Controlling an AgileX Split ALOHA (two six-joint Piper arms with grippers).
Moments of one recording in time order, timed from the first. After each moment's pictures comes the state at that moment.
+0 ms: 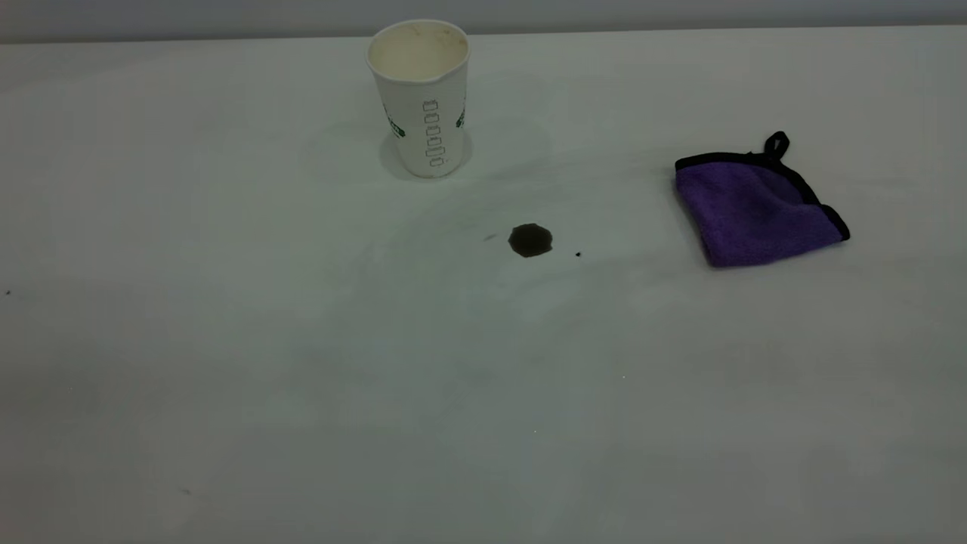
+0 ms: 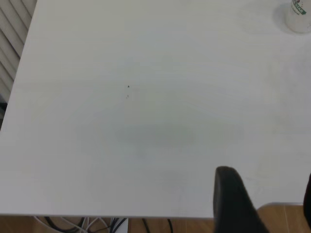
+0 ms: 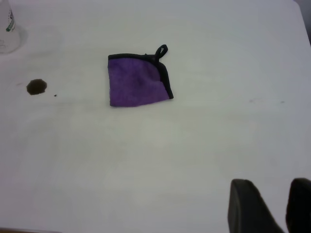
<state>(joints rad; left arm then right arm) 0.01 -0.02 -0.49 0.03 1.12 -0.02 0.02 -0.02 -0.47 0.02 1.14 -0.03</state>
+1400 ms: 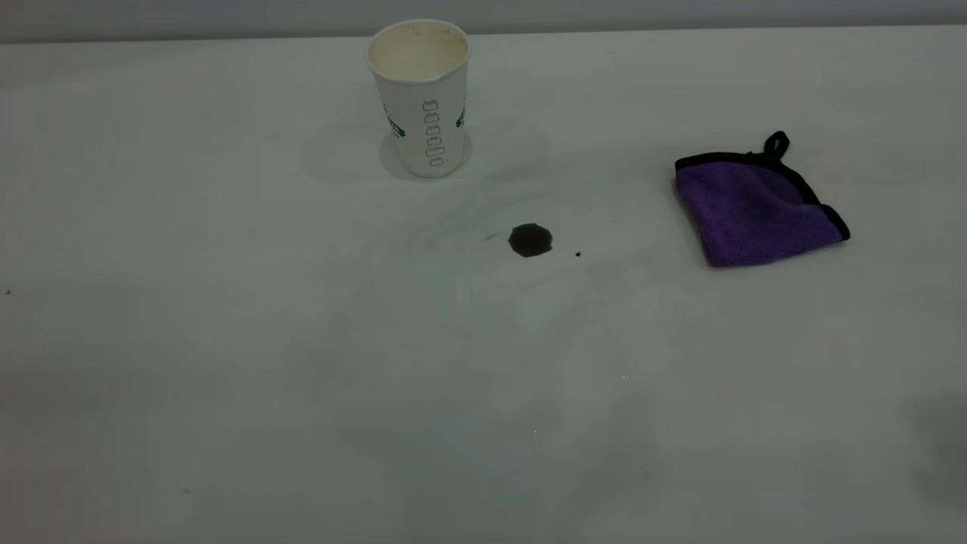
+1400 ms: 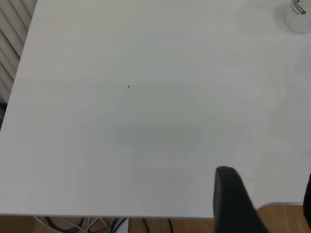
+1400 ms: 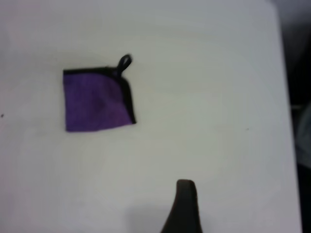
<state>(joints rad) 0.01 -0.02 -0.49 0.03 1.12 -0.02 0.02 0.92 -0.81 -0.09 0.80 -0.03</state>
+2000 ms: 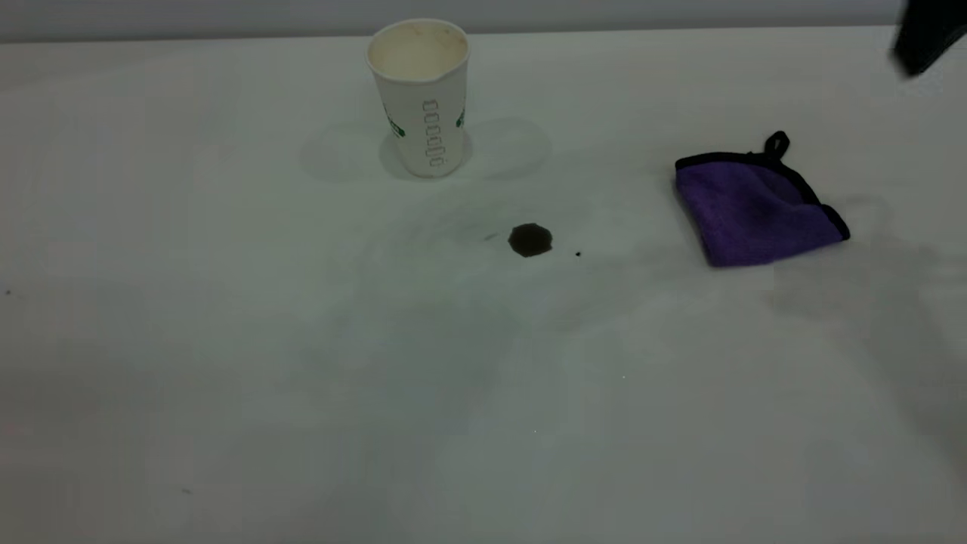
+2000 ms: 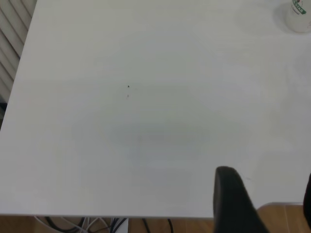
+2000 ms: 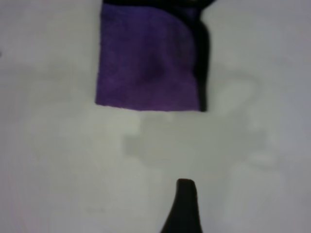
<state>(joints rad) 0.01 -0.02 -0.49 0.03 1.12 -0.02 0.12 1.76 -1.03 -0.04 0.56 -0.13</state>
